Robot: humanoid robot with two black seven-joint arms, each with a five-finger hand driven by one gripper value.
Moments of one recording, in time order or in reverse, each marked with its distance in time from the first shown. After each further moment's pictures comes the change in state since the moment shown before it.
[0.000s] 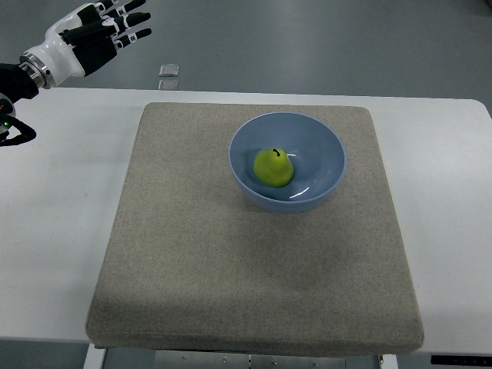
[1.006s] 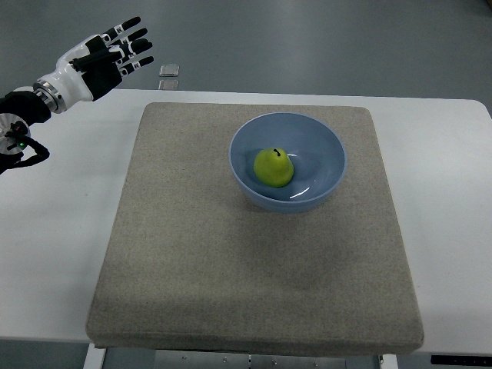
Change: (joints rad) left arm 0.074 -0.077 0.003 0.084 -0.021 0.006 0.002; right arm 0.000 0.000 0.000 0.000 0.000 0.000 0.000
